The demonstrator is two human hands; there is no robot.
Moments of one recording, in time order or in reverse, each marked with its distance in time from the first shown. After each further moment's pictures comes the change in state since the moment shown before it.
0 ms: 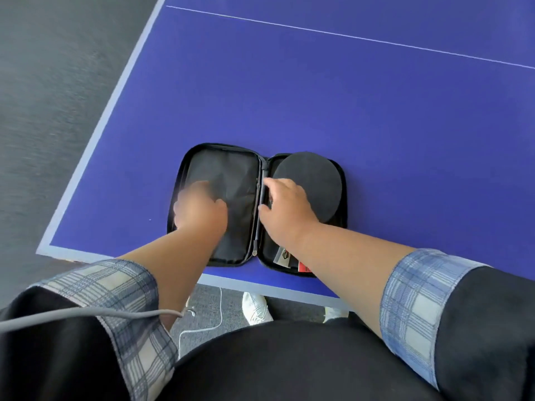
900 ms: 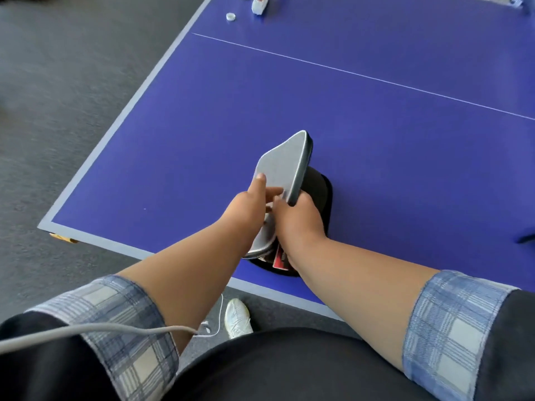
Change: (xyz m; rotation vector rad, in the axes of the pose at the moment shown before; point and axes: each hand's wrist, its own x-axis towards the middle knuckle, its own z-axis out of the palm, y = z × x) left_hand -0.118 0.093 -0.005 -0.714 -0.449 -0.011; right_hand -0.062 0.005 -0.054 0.671 0.152 0.319
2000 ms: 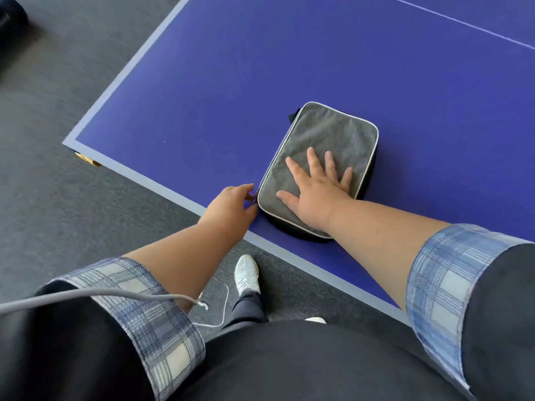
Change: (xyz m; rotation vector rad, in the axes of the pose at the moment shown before) left_hand 0.020 -0.137 -0.035 0.765 0.225 0.160; right_hand 0.066 0.075 0.001 -1.303 -0.397 -0.458
